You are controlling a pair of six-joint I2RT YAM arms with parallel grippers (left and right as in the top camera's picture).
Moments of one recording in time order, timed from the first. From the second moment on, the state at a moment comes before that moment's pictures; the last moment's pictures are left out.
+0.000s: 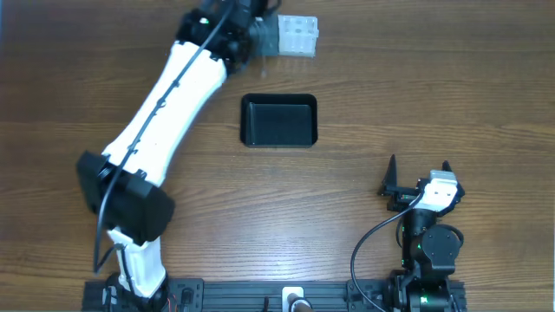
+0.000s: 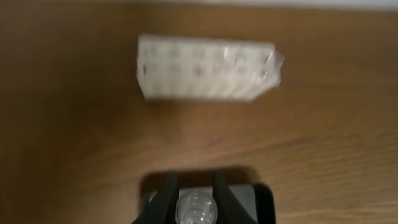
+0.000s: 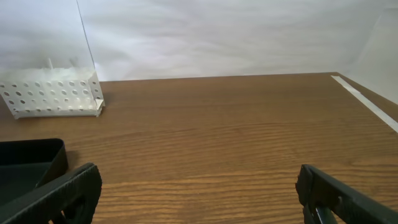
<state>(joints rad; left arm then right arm) -0.48 2.02 2.03 -0.92 -0.14 -0.41 -0.03 0.02 0.01 -0.06 0.12 0.00</state>
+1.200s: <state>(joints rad) -0.54 2.30 2.03 -1.12 -0.12 -0.58 -0.03 0.02 0.01 -0.06 0.12 0.00</state>
